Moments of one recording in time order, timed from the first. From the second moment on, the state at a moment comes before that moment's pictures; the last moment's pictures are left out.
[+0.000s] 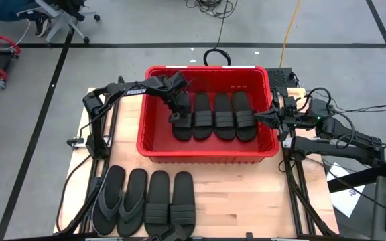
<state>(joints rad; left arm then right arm) 0.62 1.94 1.40 -0.66 0.46 0.57 -0.31 0.45 0.61 -0.11 -0.24 0.46</state>
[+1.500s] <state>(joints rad) 0.61 1.81 1.55 -0.72 0.32 0.41 -0.31 0.45 0.61 -0.12 -0.29 0.42</state>
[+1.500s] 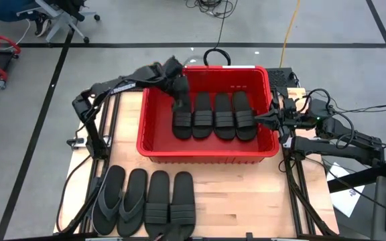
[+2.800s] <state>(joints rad) -0.15 1.53 1.77 -0.56 0.40 -0.26 -0.31 0.46 0.61 -0.27 -0.68 0.22</state>
